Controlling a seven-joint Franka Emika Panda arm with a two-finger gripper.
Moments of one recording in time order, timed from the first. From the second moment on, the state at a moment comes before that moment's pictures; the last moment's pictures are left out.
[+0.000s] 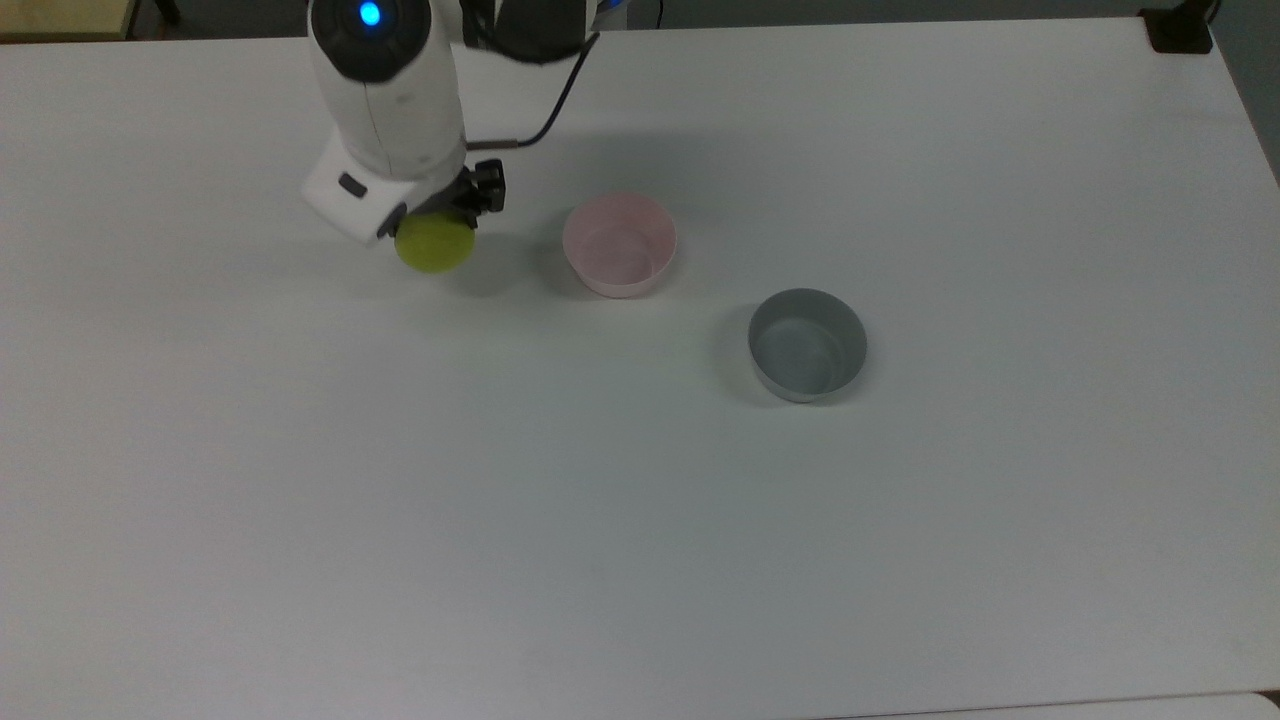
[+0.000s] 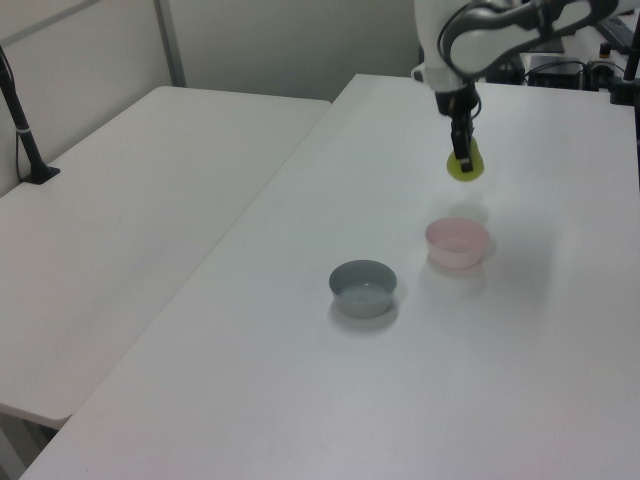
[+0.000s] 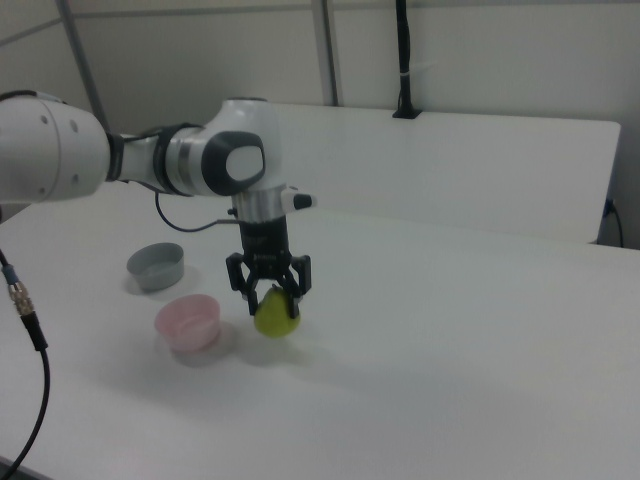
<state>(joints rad) 0.03 0.33 -0.13 -1.71 -0.11 1.81 -0.26</state>
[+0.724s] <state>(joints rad) 0.05 0.29 -0.13 -1.66 -0.13 1.82 -0.24</state>
